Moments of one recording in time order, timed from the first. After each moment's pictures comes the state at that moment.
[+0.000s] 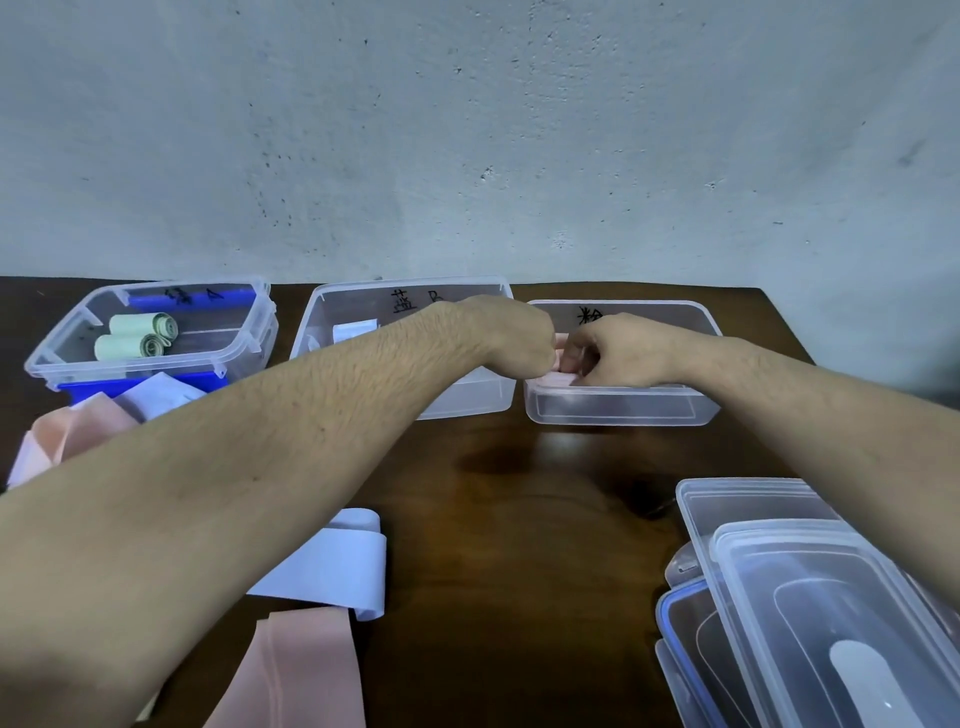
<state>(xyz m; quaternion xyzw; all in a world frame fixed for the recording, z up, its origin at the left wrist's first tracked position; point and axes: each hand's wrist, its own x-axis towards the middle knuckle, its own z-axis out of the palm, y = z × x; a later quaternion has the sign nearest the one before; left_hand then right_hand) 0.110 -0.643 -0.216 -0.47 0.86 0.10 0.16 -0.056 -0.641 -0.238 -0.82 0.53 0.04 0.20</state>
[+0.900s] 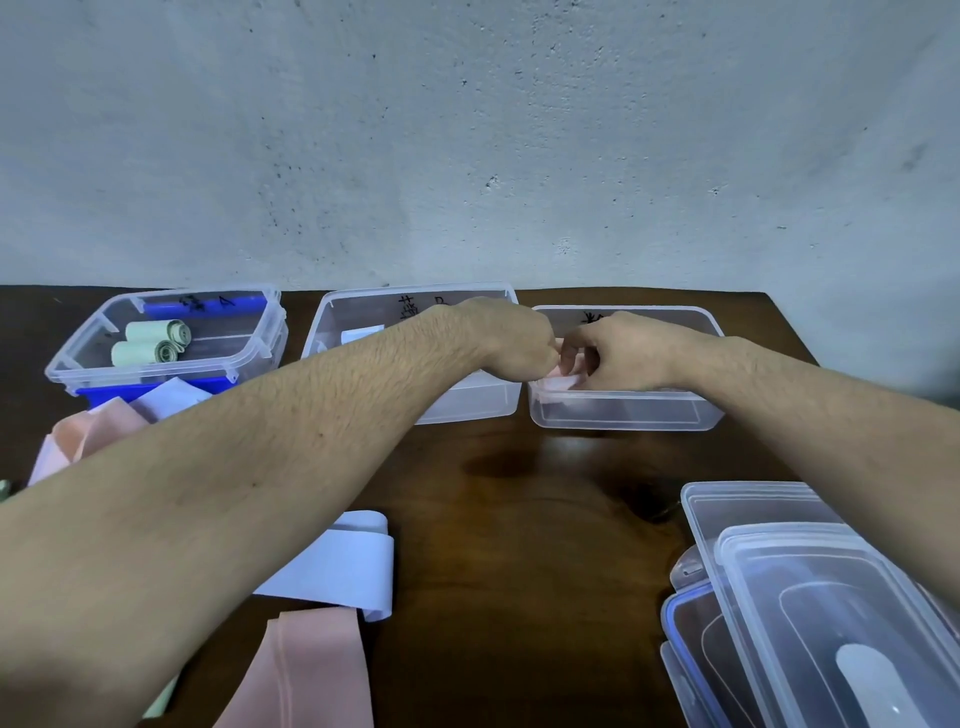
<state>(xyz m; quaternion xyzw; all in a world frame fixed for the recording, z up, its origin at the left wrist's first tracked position) 0.119 -0.642 -0.214 -0.48 0.86 0.07 0.15 -0.054 -0.636 -0.233 -0.85 0.50 0.02 0.16</state>
